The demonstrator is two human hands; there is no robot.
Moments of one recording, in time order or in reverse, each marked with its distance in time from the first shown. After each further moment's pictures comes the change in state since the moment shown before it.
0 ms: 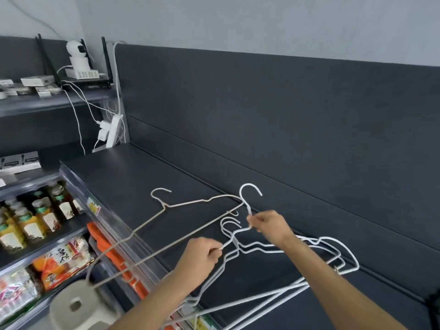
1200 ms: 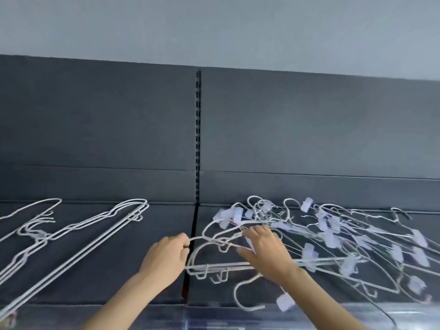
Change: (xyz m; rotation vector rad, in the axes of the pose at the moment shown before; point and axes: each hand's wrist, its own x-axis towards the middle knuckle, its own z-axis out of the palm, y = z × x) left_hand -0.147 0.256 0.186 0.289 -0.284 0.459; right_hand -0.405 0.224 -0.144 -0.539 0.419 0.239
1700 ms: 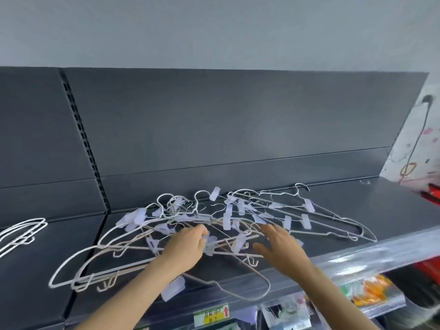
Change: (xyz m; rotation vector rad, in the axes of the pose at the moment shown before) left_hand 0.019 0.254 0.089 -0.027 -0.169 0.300; right_hand -0.148 0.213 -0.076 0.079 0.019 0.385
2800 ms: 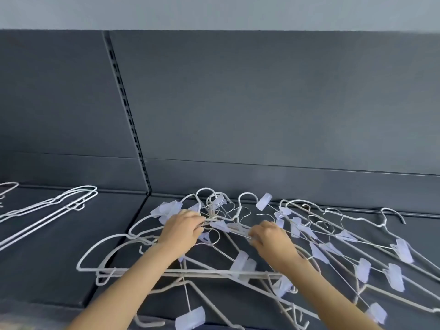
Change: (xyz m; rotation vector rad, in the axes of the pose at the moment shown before) left_hand 0.063 -0.105 0.000 0.132 0.088 -0.245; right_hand 0.149 -0.043 0.073 0.008 -0.195 -0.357
